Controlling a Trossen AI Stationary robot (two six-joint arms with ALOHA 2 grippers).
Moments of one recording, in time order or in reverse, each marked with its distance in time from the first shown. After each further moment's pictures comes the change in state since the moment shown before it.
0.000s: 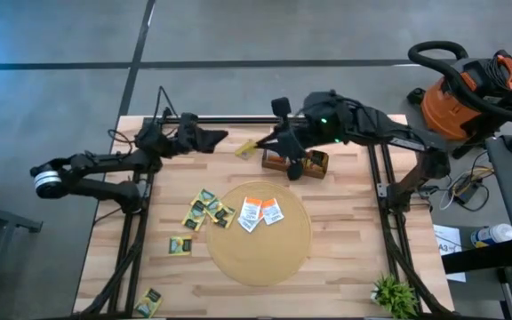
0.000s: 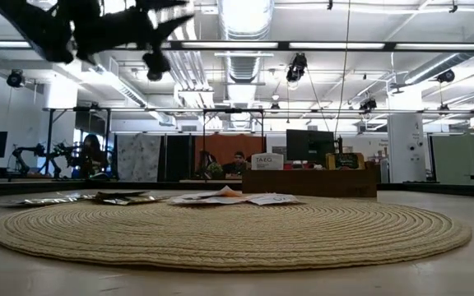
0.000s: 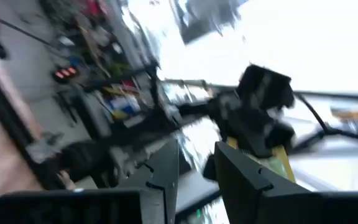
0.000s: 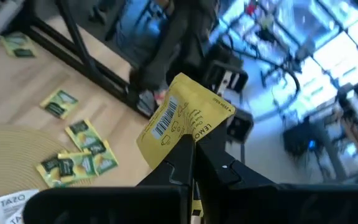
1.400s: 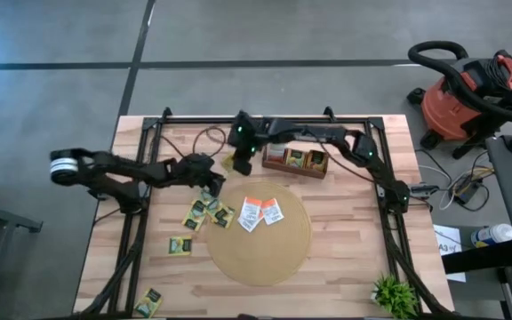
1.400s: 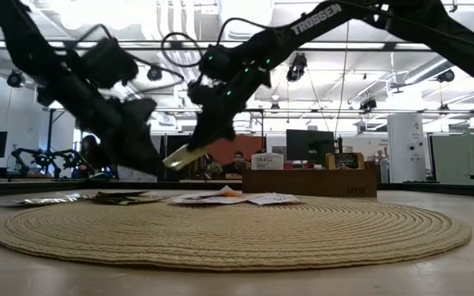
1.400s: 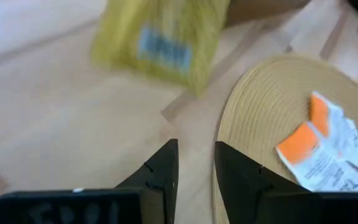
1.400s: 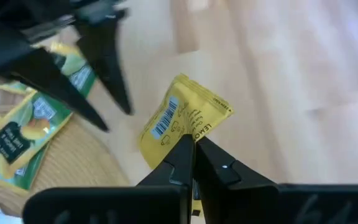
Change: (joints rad) left arm -0.173 0.169 -0.152 -0.769 -0.426 0.774; right arm -0.283 0.671 -0.004 0.122 -0.197 0.623
